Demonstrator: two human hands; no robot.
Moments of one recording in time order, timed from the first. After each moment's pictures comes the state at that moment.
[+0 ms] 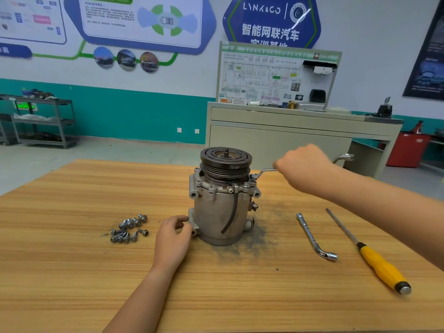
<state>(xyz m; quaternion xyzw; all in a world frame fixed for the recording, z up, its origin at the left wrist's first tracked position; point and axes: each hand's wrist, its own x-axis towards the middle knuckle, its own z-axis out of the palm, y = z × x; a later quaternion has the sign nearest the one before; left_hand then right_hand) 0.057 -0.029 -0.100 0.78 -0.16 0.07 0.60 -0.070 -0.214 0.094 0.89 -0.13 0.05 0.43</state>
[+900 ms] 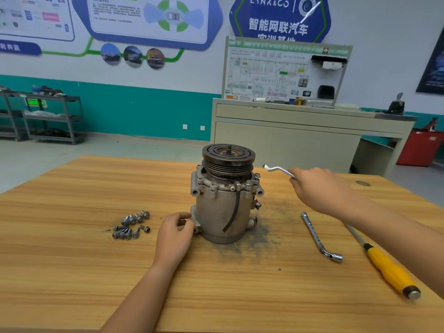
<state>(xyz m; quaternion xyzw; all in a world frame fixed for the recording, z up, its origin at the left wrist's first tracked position) 0.063 -0.032 -0.103 0.78 -0.16 0.07 0.59 -0.081 -0.252 0.048 0.96 -0.17 0.18 0.13</state>
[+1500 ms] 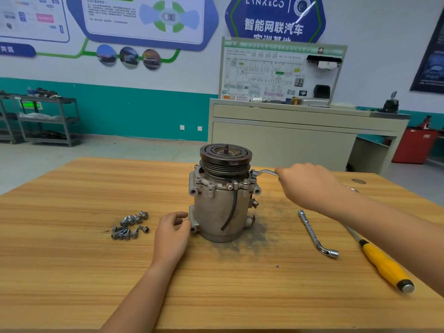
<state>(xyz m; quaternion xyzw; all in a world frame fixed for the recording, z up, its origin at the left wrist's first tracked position) 0.061 -0.030 -0.104 0.77 -0.15 0.07 0.61 -0.081 -0.225 0.059 0.95 -0.15 0.12 0.25</state>
